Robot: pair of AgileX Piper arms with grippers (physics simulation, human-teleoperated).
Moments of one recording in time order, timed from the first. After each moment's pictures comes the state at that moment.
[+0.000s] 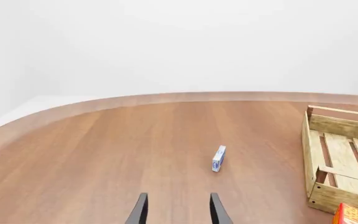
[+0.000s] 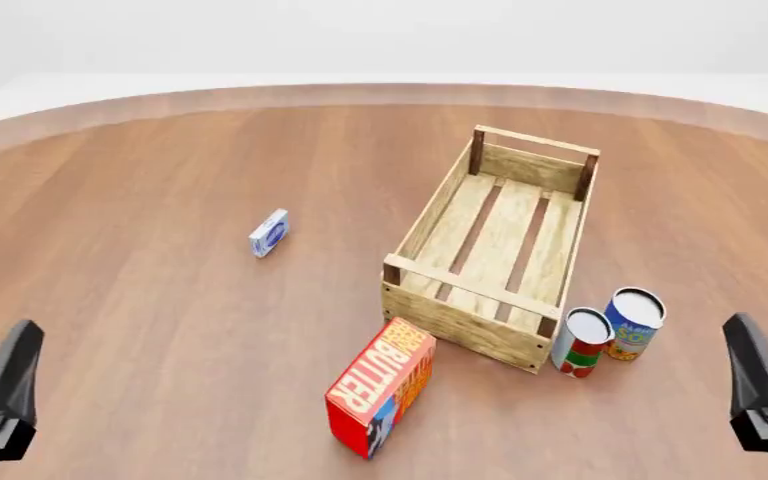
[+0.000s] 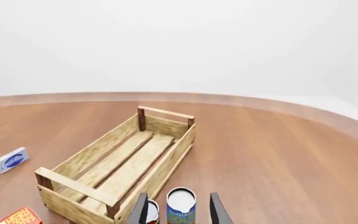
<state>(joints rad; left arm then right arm) 0.00 0.00 0.00 0.00 0.00 -0.01 0.06 0.00 -0.05 0.00</state>
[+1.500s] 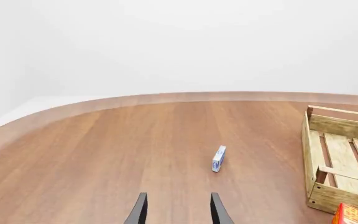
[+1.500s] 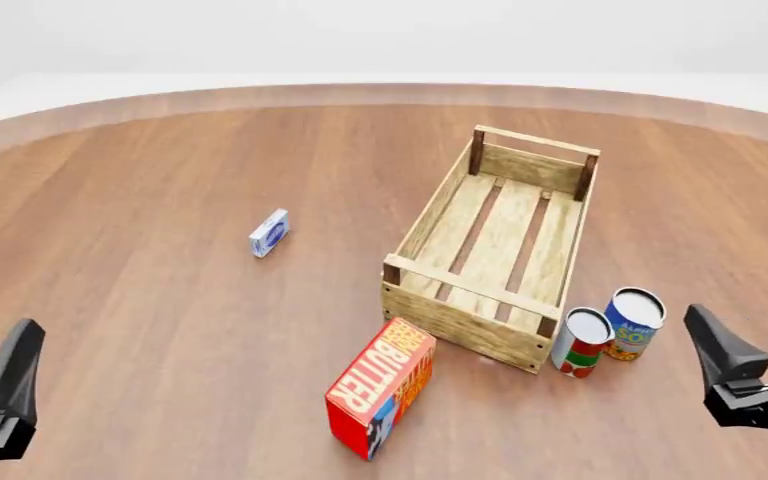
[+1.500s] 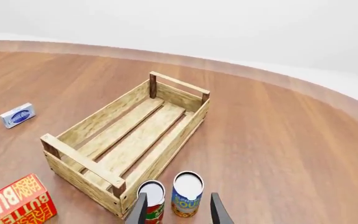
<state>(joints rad) 0.00 0.01 0.00 0.00 0.00 0.07 0.30 -0.13 0.03 -0.09</state>
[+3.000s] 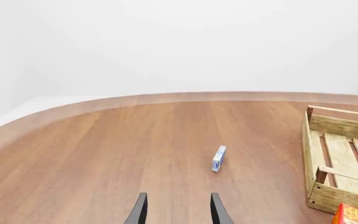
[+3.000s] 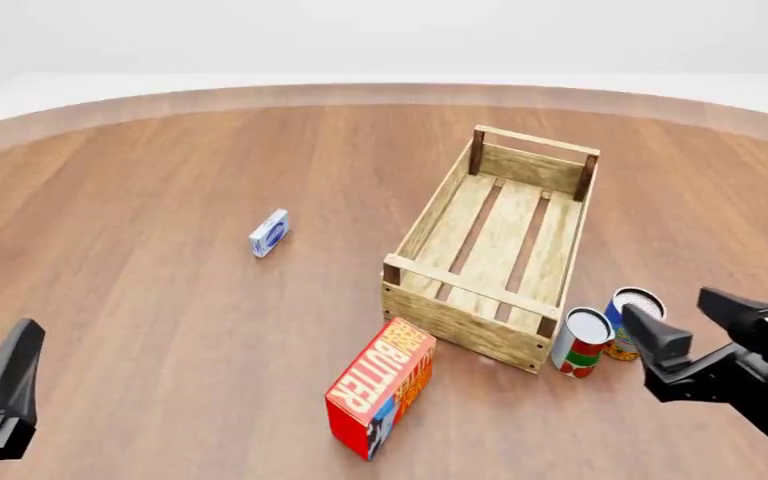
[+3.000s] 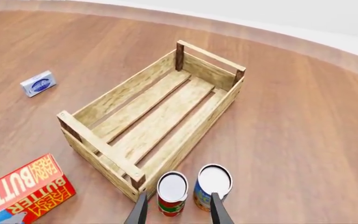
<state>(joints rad) 0.00 0.01 0.00 0.00 0.00 0.18 0.64 -0.16 -0.10 -0.07</state>
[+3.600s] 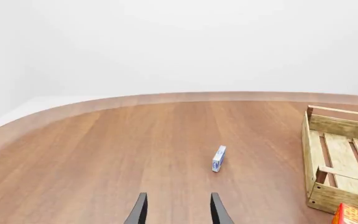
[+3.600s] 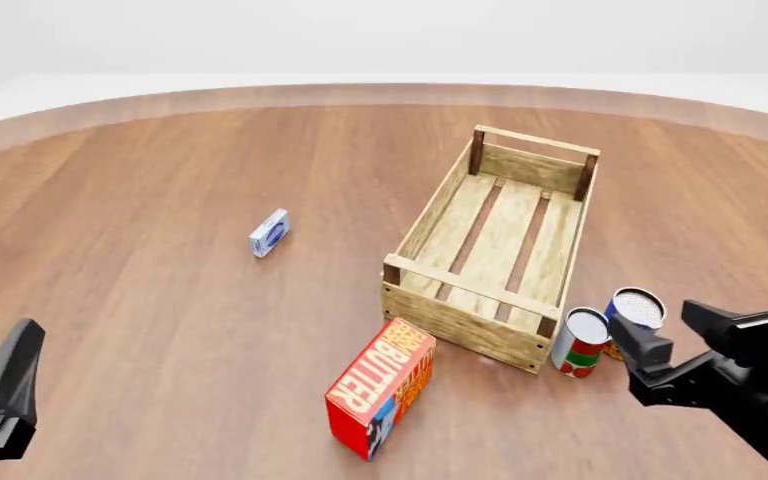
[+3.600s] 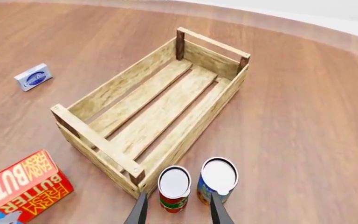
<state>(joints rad) 0.00 0.01 0.00 0.00 0.00 0.18 0.77 -0.11 -0.24 -0.04</state>
